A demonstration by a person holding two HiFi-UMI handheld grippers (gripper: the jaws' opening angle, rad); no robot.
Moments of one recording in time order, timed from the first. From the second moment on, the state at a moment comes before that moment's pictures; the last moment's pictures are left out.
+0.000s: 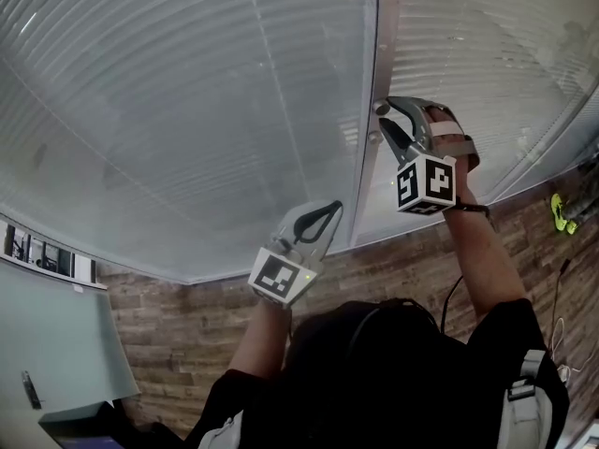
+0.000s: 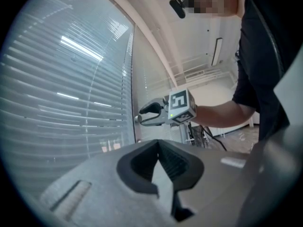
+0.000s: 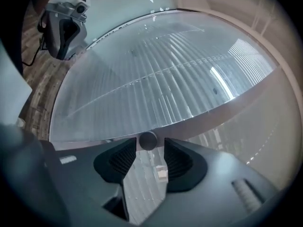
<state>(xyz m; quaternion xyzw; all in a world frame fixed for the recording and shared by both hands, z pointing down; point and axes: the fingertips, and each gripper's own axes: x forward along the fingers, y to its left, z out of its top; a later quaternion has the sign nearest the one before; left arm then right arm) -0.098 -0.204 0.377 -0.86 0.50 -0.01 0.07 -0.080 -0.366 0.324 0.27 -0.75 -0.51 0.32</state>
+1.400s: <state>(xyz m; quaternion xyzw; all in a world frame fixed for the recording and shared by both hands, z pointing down) -0.091 -0.209 0.386 -0.85 0.51 -0.02 0.07 -0.089 -0.374 0.318 0.33 -0.84 -0.37 0.22</state>
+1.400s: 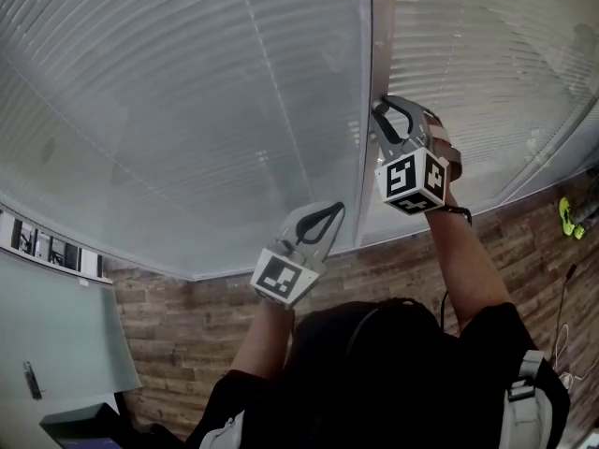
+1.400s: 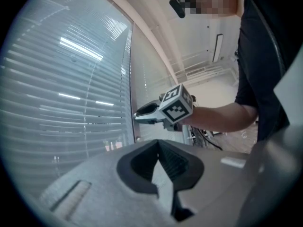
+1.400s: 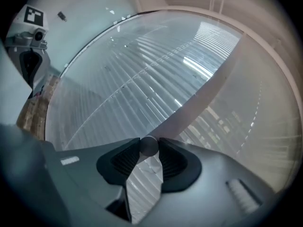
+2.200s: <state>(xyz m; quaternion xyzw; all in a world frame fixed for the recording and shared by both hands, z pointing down) -0.095 -0.200 0.388 -0.85 0.52 -0.03 0.07 -0.083 -0.382 0.315 0.36 -0.92 -0.14 0.07</state>
